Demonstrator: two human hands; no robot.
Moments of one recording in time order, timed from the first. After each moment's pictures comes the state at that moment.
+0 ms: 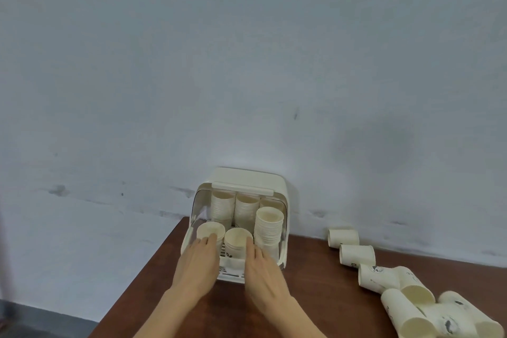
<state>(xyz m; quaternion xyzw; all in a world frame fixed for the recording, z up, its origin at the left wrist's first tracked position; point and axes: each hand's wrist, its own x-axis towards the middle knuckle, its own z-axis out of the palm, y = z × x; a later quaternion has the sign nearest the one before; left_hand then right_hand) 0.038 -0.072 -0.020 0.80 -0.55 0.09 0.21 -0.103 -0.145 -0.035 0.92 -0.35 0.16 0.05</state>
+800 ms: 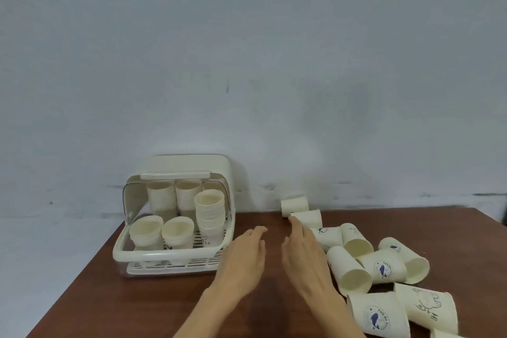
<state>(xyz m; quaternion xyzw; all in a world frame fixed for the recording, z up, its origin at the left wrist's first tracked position) -0.140 -0.145 -0.024 0.66 -0.68 -0.01 0.32 -0.278 -0.179 -0.013 0.78 -0.55 0.29 -0.08</state>
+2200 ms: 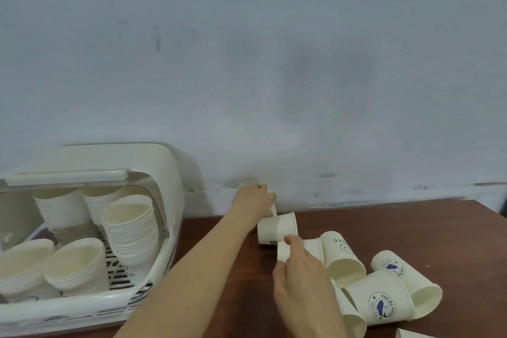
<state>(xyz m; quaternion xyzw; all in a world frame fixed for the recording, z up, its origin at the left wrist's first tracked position) -0.192 -0.393 -0.023 0.60 -0.77 0.19 -0.07 -0.323 -0.246 -0.031 0.74 -0.59 0.27 -0.15</state>
